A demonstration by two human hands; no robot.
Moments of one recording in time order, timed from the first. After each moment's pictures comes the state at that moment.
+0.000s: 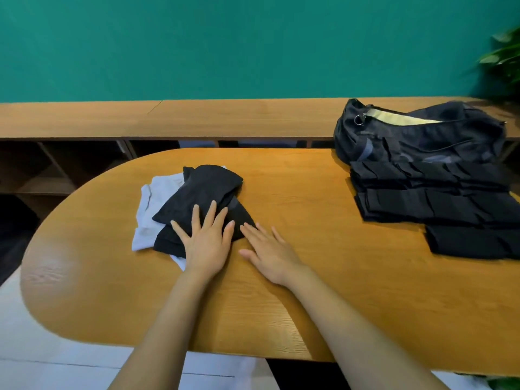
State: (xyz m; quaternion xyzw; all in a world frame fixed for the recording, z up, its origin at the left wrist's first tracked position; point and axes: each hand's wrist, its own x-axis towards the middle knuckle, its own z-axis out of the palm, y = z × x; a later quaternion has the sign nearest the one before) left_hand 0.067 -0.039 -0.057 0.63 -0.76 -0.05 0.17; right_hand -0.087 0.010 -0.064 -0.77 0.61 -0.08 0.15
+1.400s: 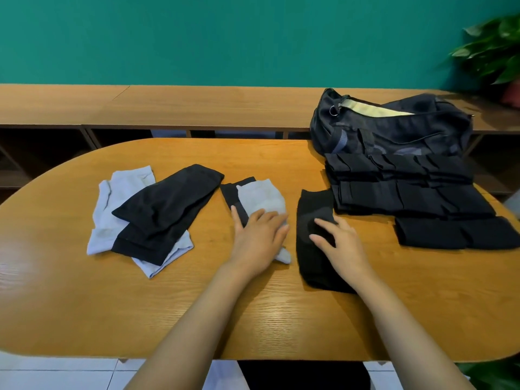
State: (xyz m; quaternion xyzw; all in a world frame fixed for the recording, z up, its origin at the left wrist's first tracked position) left_hand -0.058 0.000 -0.047 0.44 -0.87 -0.13 0.16; right_hand -0.232 0.081 -0.054 -0.53 0.79 -0.26 0.16
